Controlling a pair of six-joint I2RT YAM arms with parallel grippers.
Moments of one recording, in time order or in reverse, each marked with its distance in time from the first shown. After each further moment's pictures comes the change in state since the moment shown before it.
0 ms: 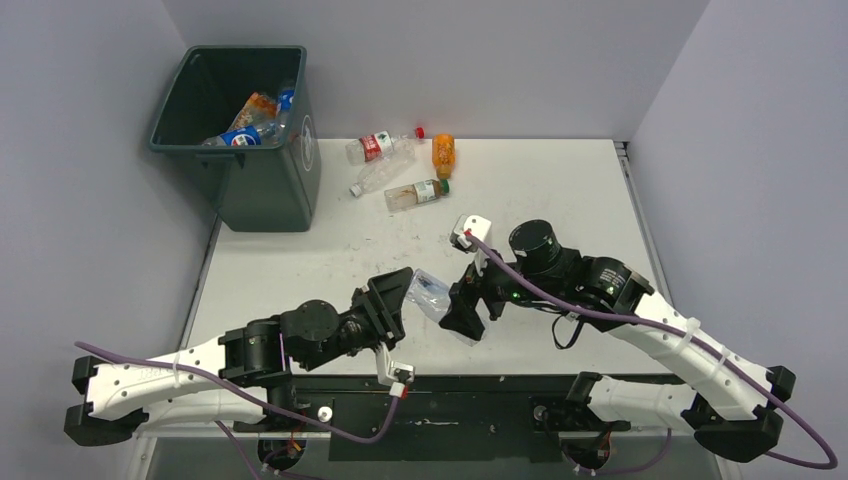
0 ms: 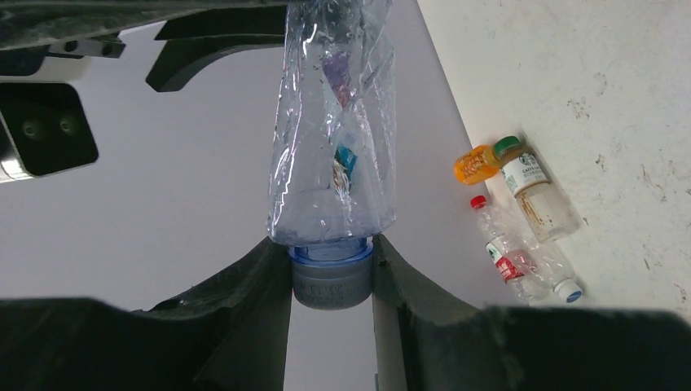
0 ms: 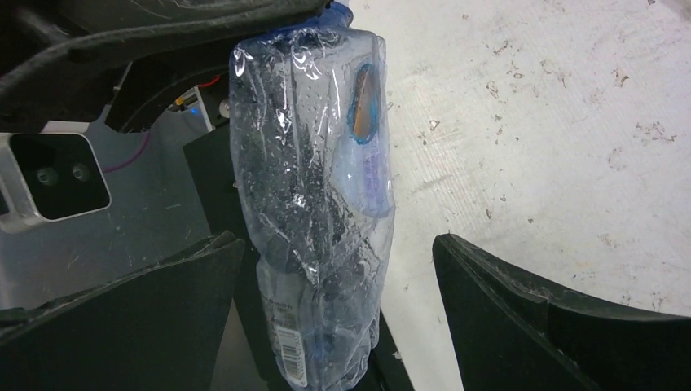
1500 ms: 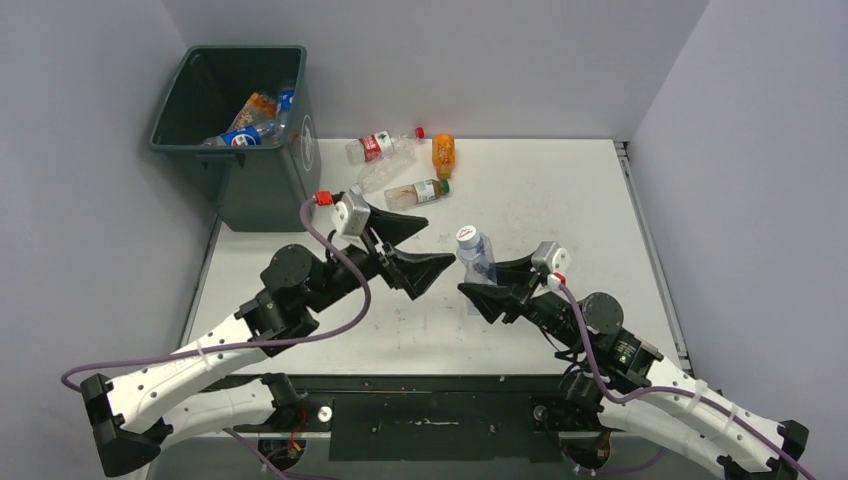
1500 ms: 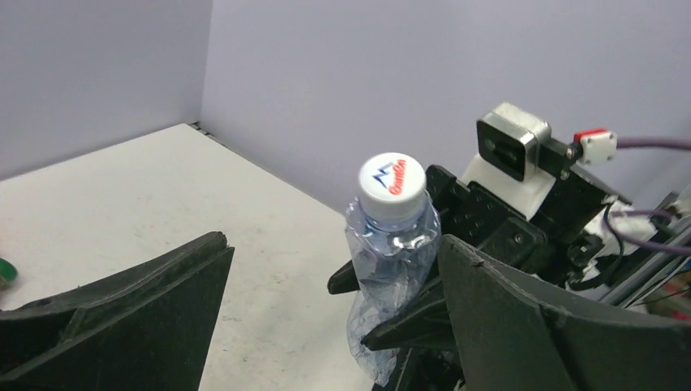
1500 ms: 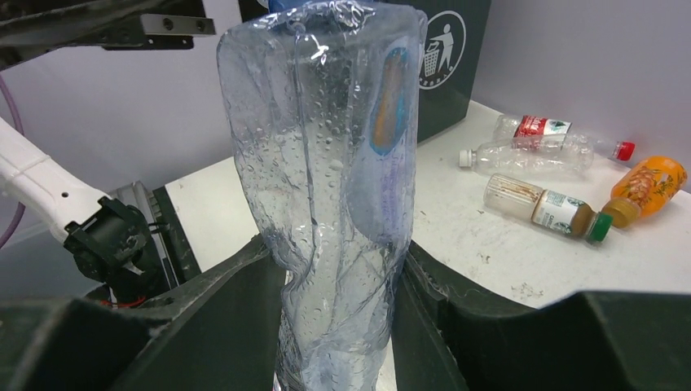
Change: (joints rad) left arm 0.301 0.165 0.119 0.533 0.345 -1.972; right arm 0.005 -0.491 -0.692 0.920 0.279 0.048
